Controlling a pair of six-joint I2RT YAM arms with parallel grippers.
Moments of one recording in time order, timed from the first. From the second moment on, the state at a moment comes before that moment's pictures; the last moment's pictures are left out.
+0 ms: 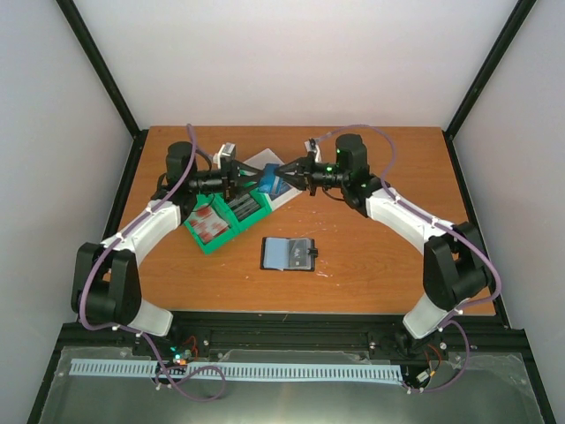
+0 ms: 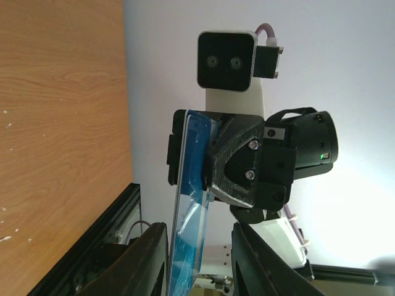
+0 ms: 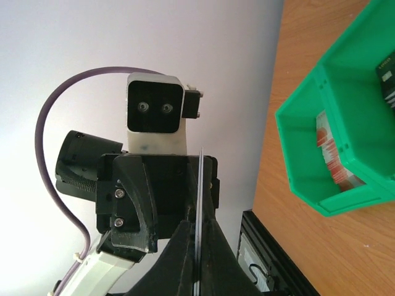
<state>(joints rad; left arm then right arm) -0.21 1.47 0.98 0.28 1.17 -1.36 0.49 1.65 1.20 0.22 -0.88 1.26</state>
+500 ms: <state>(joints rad) -0.21 1.46 0.98 0.19 1.21 -1.18 0.51 1.61 1.17 0.17 -0.85 1.30</state>
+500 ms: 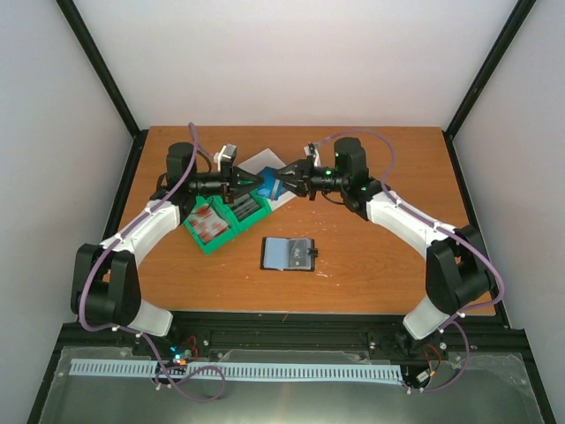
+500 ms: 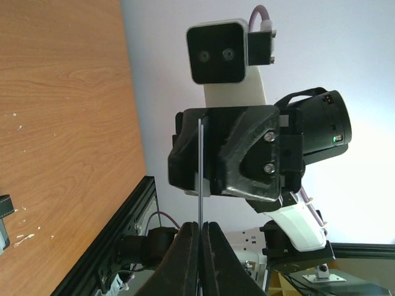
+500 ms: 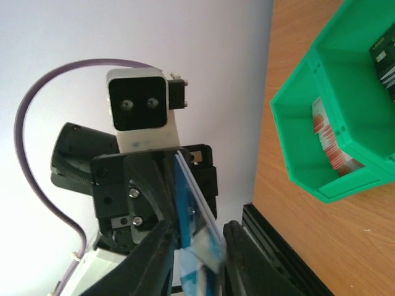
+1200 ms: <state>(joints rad) -0.19 1.42 0.96 0.67 1.17 -1.85 0.50 1.49 0.99 0.72 -0.86 1.48</state>
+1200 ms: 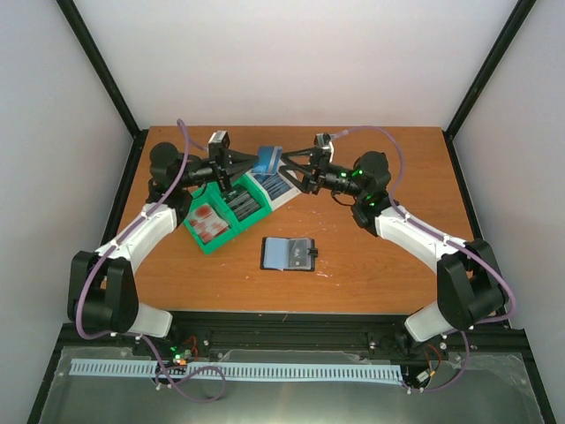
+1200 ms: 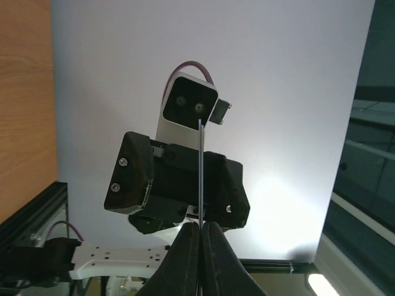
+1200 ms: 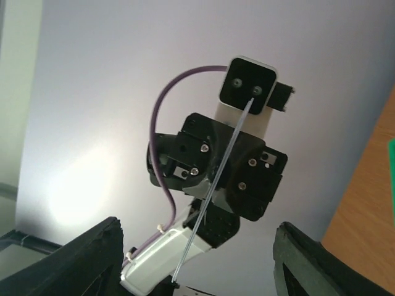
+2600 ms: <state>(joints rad) -0.19 1.37 0.97 0.70 1.12 -1.94 0.53 1.59 1.10 0.79 -0.86 1.51</state>
